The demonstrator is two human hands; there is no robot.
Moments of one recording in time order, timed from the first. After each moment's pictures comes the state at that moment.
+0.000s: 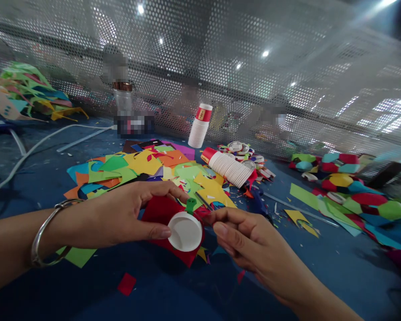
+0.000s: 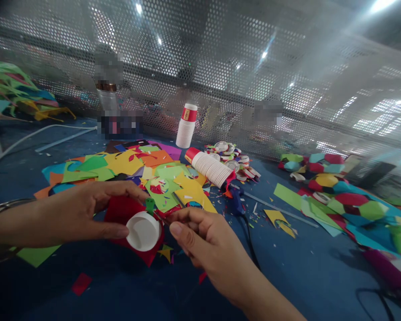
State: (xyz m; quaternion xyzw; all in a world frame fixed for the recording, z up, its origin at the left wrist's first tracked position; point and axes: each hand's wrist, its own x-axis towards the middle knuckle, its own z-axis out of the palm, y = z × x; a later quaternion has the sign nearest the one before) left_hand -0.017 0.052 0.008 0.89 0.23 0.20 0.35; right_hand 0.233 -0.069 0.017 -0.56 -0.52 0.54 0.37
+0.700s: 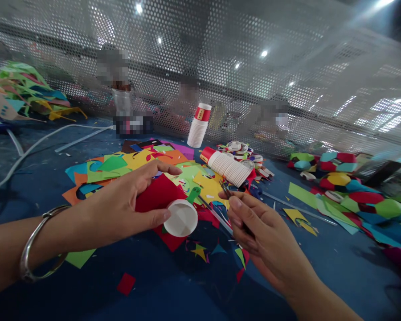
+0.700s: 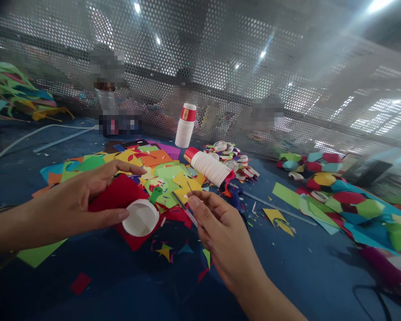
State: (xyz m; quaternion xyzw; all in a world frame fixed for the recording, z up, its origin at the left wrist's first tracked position) left_hand -0.011 0.043 0.021 0.82 0.23 0.25 0.45; right_hand 0.231 -0.063 0.017 -0.56 -0.40 0.48 0.55
